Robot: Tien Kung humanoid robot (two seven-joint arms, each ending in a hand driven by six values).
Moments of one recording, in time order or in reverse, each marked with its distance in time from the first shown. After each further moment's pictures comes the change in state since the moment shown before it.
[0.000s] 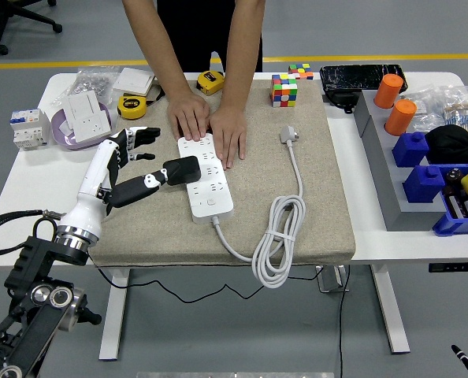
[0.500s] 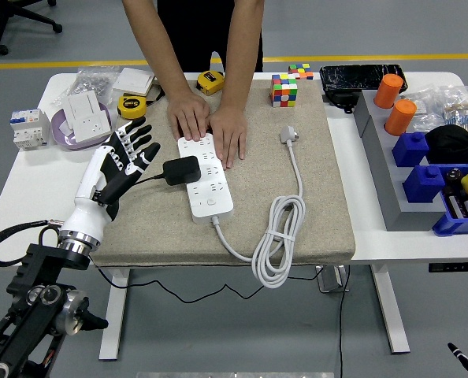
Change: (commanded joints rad) left arm 0.011 -0.004 -0.001 0.008 -0.174 -0.016 -0.027; right arm 0.008 0.000 -0.016 0.000 -0.008 0.004 -0.002
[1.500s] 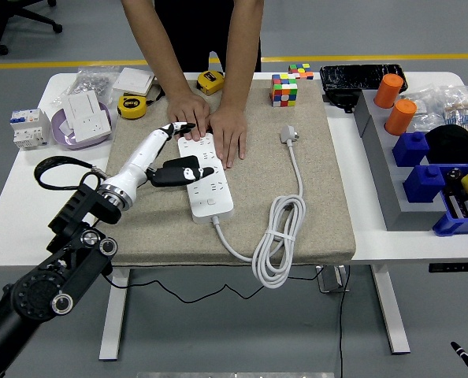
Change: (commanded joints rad) left arm -0.442 0.024 0.223 0.487 0.528 -0.045 0.117; right arm 0.000 -0.007 -0.001 0.000 0.022 -0.001 0.000
